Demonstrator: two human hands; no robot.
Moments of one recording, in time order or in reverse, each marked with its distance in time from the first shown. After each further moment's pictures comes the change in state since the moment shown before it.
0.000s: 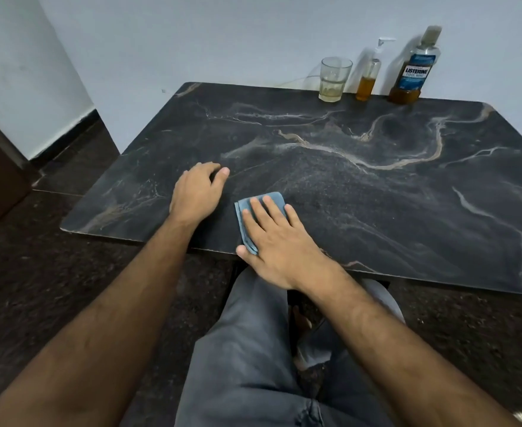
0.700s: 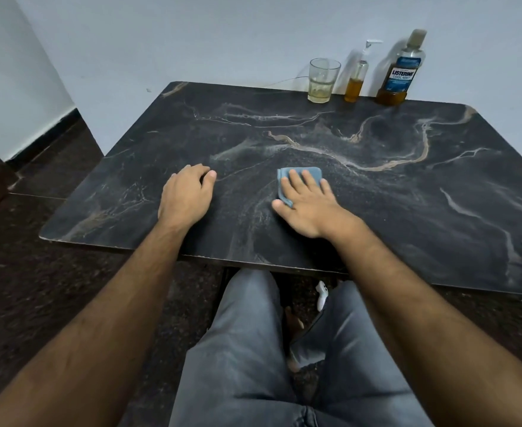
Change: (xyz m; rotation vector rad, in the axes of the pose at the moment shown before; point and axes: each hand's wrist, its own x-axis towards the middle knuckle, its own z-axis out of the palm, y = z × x) left_hand 0.003 -0.001 0.001 0.008 0.021 0.020; right_hand 0.045 0.083 -0.016 0.056 -0.125 0.281
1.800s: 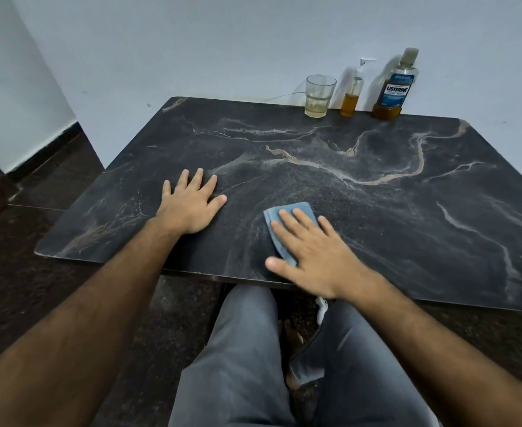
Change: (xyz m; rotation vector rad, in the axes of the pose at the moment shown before) left_hand 0.032 -0.018 0.012 0.475 -0.361 0.081; right_hand -0.063 0.002 0.016 -0.011 0.068 -0.185
